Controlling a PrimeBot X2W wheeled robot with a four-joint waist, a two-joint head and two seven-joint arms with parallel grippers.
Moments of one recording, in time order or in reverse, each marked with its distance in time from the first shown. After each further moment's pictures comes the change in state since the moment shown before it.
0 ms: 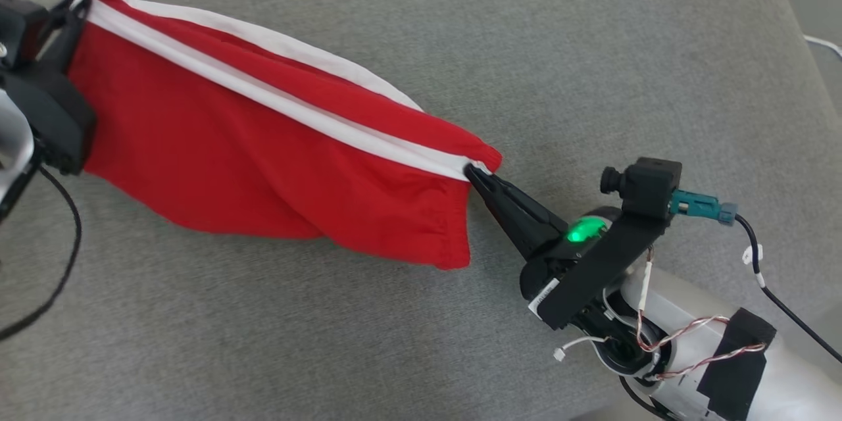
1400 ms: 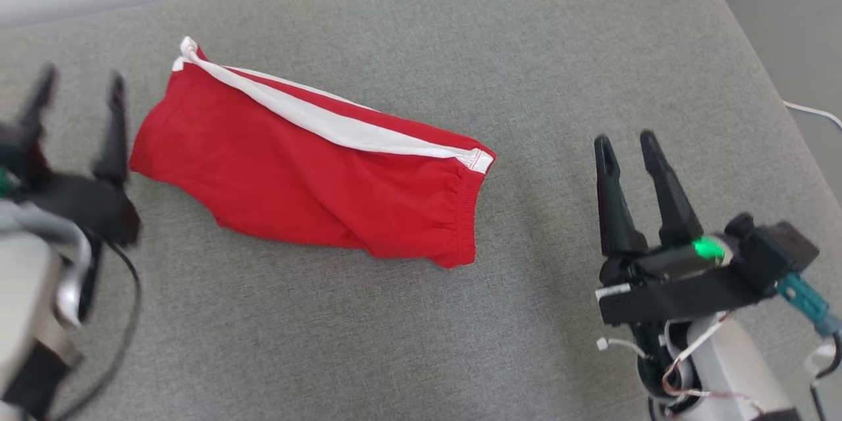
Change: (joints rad) left arm 0.279 -0.112 0.220 -0.020 -0.086 0.174 -0.265; right arm 0.401 0.335 -0.799 -0.079 -0.770 0.000 -0.004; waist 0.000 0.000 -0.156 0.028
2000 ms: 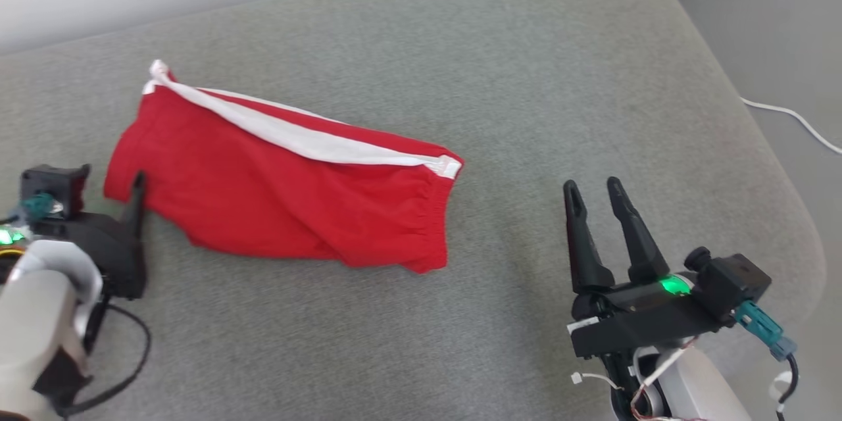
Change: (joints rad) left arm -0.034 -0.133 -0.043 0.441 0.042 -0.142 0.059; right arm 0.082 0.085 -0.011 0.051 -0.056 0.000 0.000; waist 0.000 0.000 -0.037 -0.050
